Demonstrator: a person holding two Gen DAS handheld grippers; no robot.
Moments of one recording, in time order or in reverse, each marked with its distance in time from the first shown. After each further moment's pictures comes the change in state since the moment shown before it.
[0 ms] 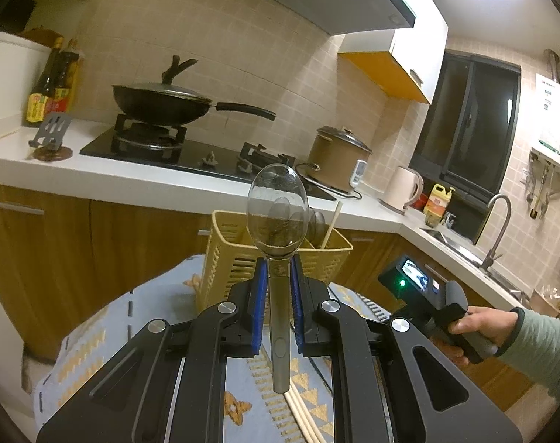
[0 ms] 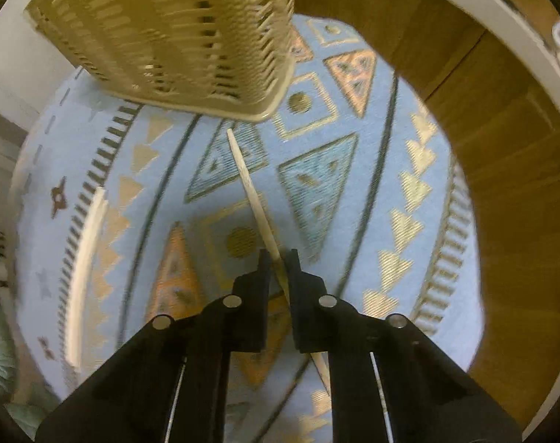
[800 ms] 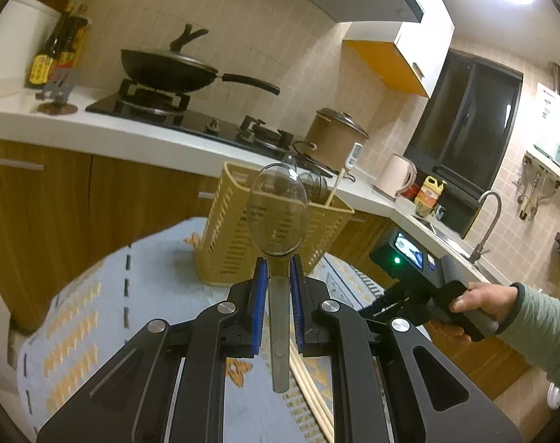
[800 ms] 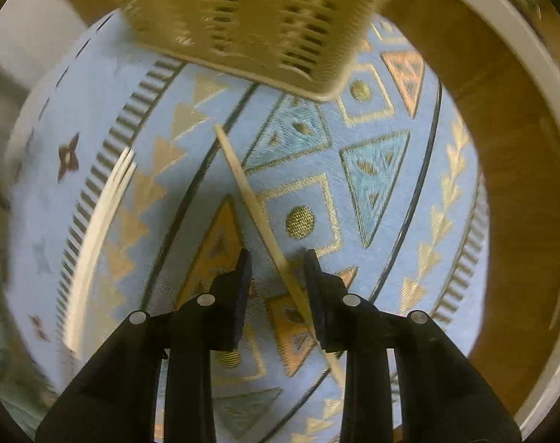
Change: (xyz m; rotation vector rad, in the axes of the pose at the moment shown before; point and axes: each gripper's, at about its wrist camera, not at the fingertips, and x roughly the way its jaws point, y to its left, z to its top) left arm -0.007 0.021 -0.037 -0.062 0.072 -0.048; right arm 0.017 0.083 -0.002 -0.165 0.051 -0.113
